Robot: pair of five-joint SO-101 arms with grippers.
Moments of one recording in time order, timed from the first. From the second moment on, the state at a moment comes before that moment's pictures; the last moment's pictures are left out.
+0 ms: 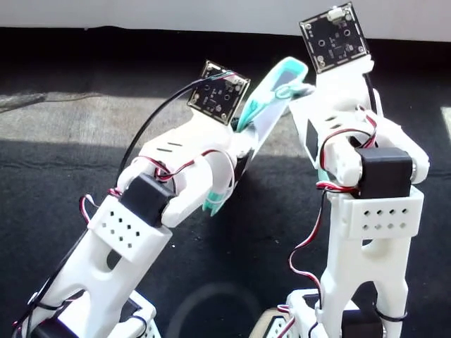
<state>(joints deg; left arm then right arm) 27.1 -35.6 21.2 53.8 6.6 -5.5 -27.1 -13.8 78.5 19.5</state>
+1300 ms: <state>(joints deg) 27.0 -36.2 20.1 59.9 6.5 2.0 1.1 -32.8 72.2 19.6</state>
